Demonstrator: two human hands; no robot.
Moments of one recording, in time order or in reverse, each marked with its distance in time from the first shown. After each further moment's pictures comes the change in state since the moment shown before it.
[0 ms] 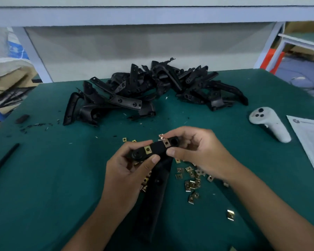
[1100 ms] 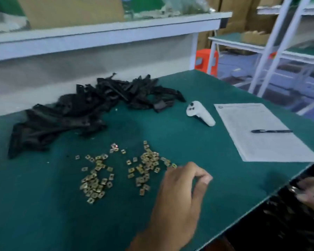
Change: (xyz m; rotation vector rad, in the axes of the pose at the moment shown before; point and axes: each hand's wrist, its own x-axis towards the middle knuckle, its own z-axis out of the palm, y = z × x) left_hand -0.090 0.012 0.158 0.481 -0.564 0.322; right_hand -0.365 0.033 -0.171 -0.737 0.590 0.349
